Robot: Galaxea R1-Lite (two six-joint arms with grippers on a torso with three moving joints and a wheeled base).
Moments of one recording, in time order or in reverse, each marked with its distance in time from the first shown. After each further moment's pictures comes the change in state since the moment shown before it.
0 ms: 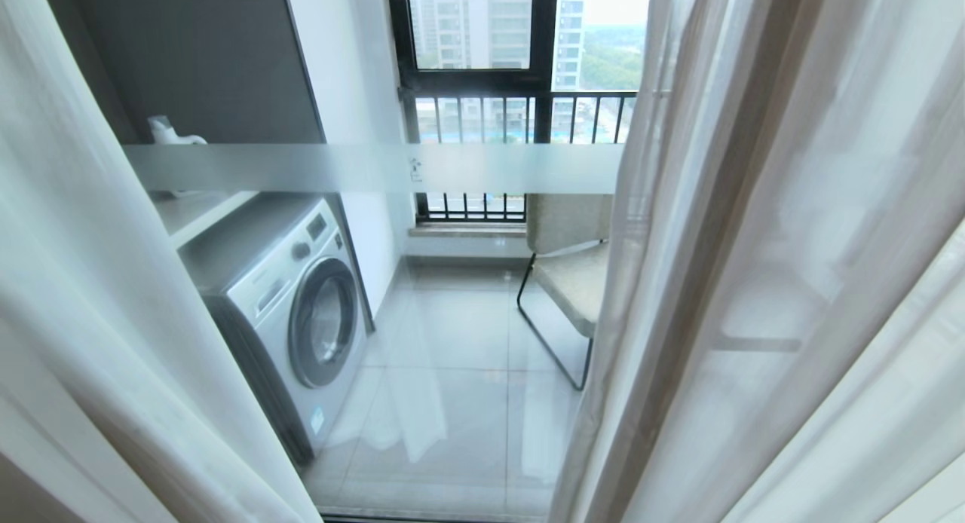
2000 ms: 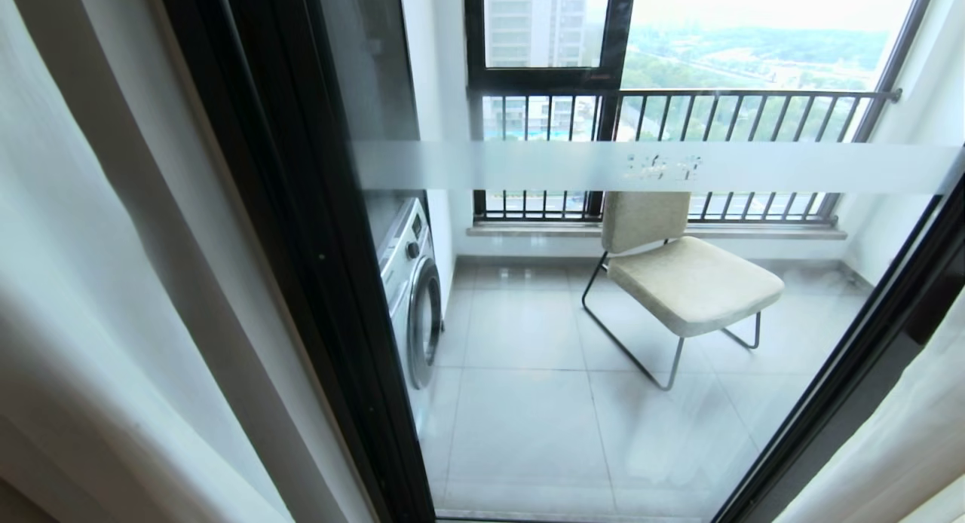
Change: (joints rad) left arm 0.011 0.000 0.000 -0.007 -0.035 0.002; right arm 0.000 0.000 0.000 0.000 0.000 0.000
